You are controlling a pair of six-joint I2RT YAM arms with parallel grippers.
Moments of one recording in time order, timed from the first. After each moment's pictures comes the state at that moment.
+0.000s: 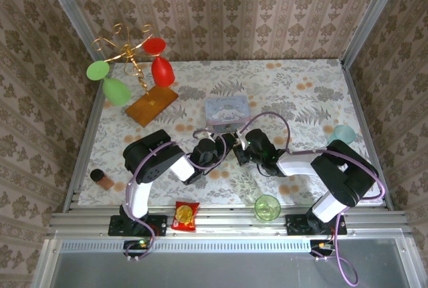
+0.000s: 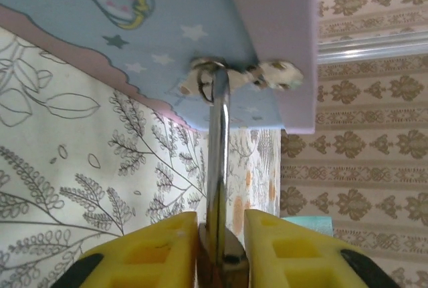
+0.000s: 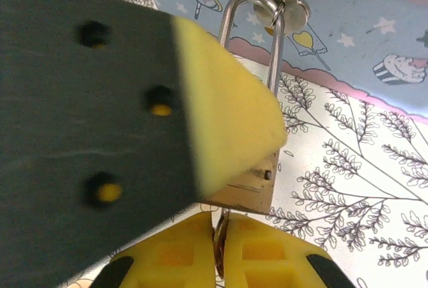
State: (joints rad) left arm -0.93 1.99 0.59 1.16 -0.08 -1.43; right arm 0.65 1.59 0.54 0.37 -0.03 0.19
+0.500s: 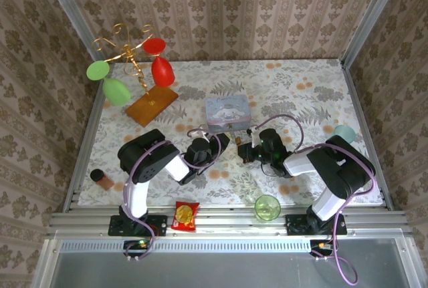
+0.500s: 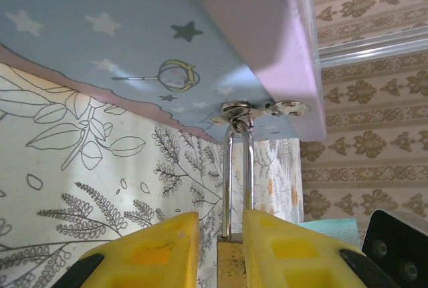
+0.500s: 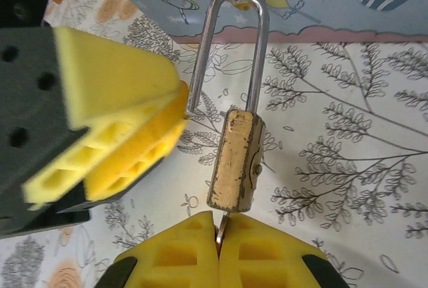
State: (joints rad) left arm -0.87 1.97 0.55 1.13 -0.05 -1.30; right arm 0.52 1.66 0.44 0.63 -0.32 0.46
